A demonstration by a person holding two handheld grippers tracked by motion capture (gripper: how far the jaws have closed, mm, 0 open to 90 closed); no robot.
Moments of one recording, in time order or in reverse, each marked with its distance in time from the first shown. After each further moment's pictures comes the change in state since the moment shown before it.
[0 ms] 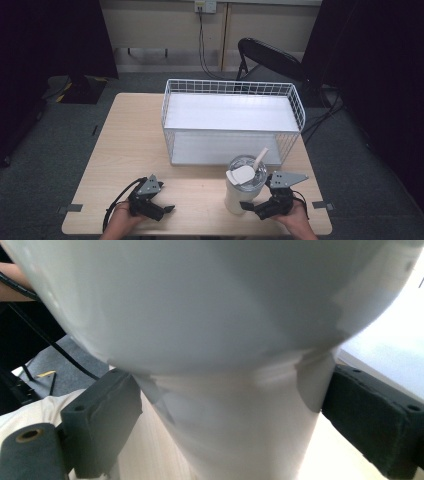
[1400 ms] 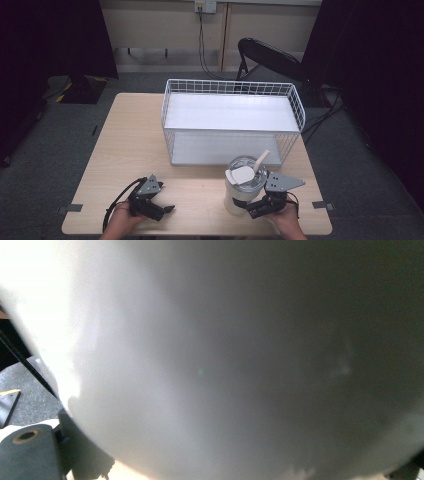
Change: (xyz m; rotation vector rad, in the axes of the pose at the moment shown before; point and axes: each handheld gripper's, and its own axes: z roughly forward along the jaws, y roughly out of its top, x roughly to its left) left arm 0.000 0.000 0.000 -0.003 0.000 -0.006; right arm 0.011 0.006 0.014 -0.130 -0.057 -0.097
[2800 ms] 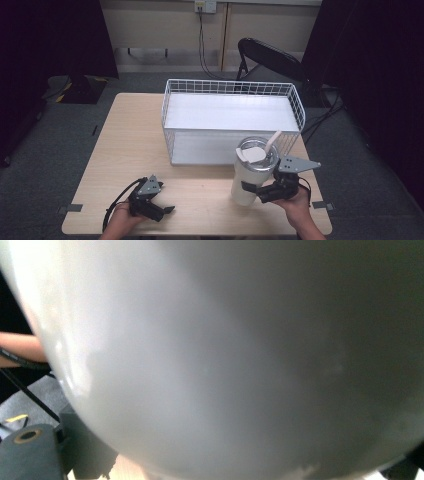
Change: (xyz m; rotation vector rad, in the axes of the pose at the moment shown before) left arm 0.000 0.000 0.000 0.010 -0.004 0.010; right arm -0.021 0.049 -0.024 -0.020 -0.021 0.091
